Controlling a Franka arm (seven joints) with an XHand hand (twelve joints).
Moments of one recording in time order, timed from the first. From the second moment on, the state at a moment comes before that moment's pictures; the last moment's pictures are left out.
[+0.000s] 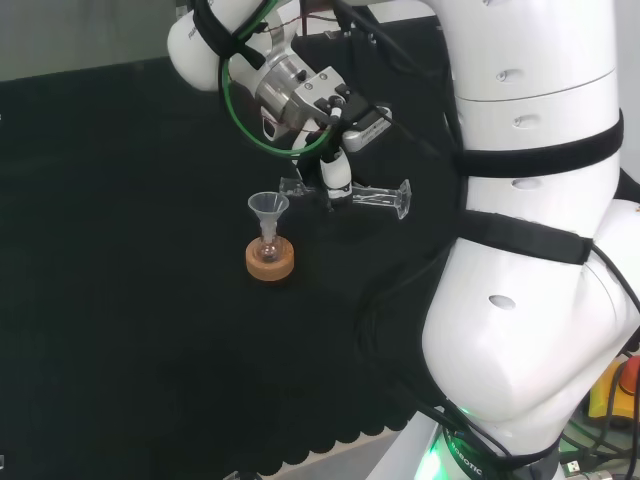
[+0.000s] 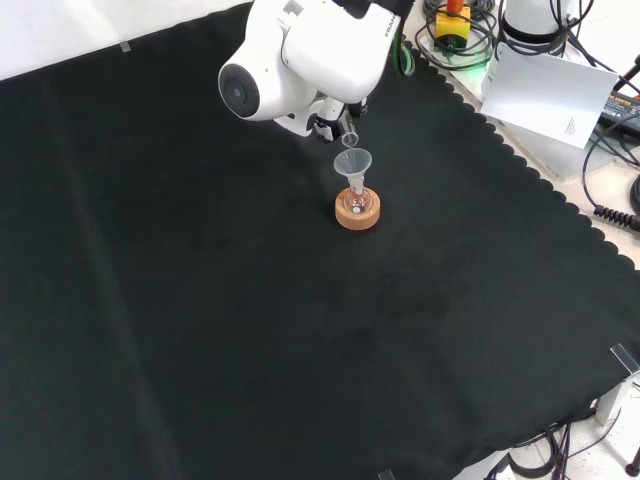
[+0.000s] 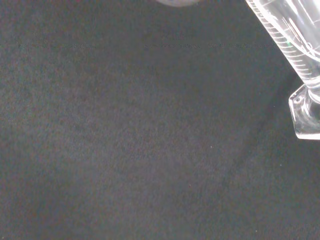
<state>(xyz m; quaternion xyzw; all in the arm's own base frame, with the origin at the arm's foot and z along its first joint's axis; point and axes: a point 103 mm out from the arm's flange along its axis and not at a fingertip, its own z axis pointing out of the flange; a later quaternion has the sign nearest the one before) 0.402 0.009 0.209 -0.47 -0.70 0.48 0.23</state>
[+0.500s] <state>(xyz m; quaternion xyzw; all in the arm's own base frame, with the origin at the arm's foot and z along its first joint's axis) 0.403 0.019 0.212 -0.47 -0.68 0.51 0.23</state>
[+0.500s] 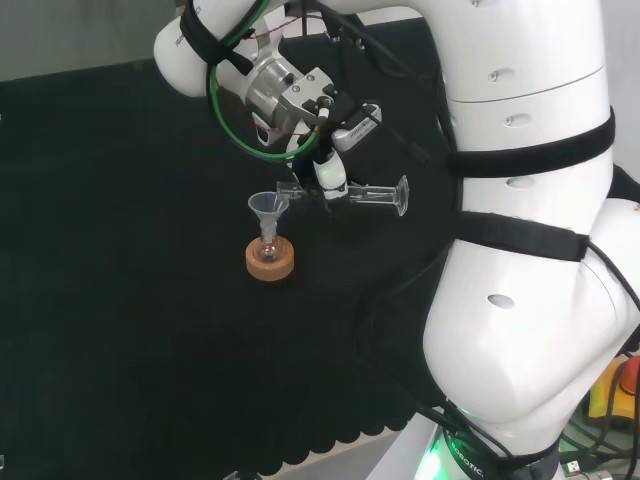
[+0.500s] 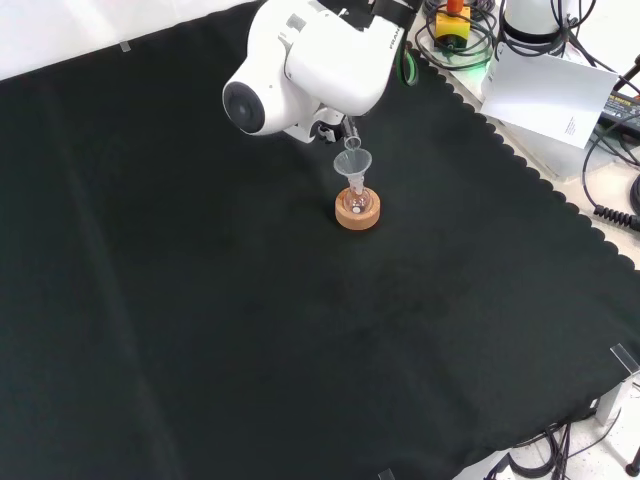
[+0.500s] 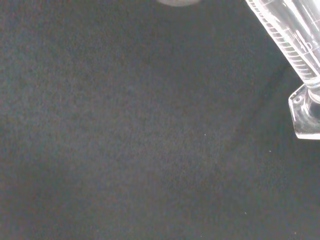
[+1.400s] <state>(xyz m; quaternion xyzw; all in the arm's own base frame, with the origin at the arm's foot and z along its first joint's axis) 0.407 0.028 0.222 -0.48 -0.64 0.57 0.20</state>
